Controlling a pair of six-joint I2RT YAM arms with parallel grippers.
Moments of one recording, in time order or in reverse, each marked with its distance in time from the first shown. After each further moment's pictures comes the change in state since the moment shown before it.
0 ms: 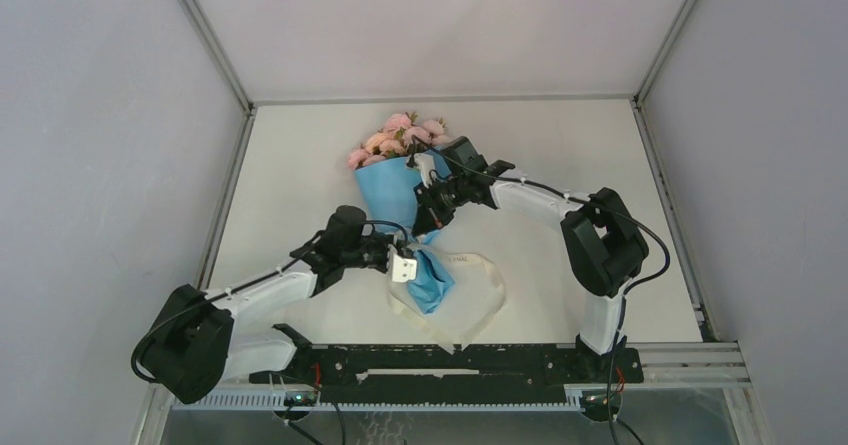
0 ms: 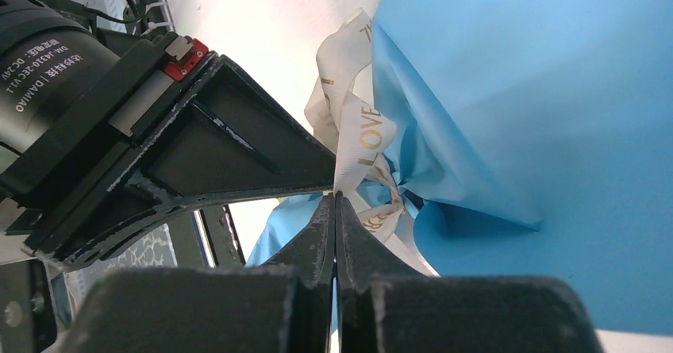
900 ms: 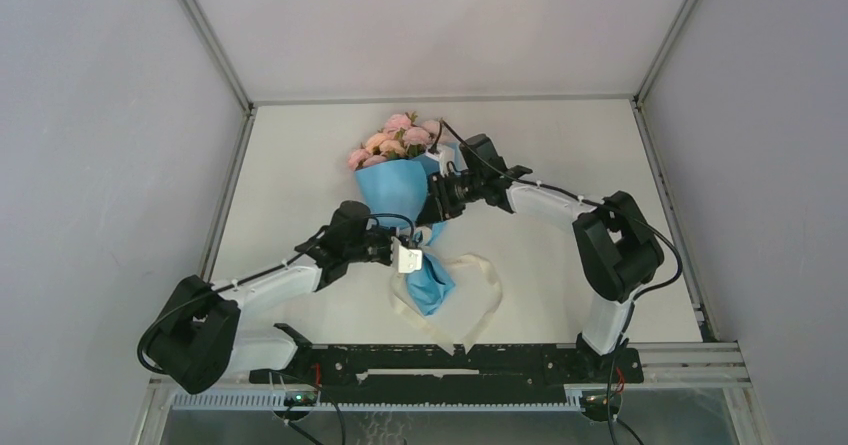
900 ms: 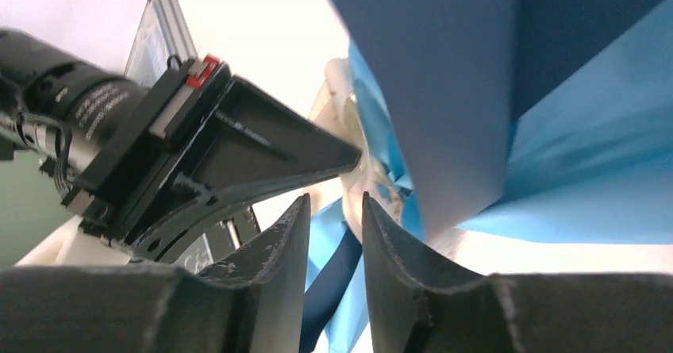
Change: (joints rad) left arm -0.004 0.055 0.037 0.028 -0.102 -0.031; right arm -0.060 -0.064 -0.135 0.205 -0.031 0.253
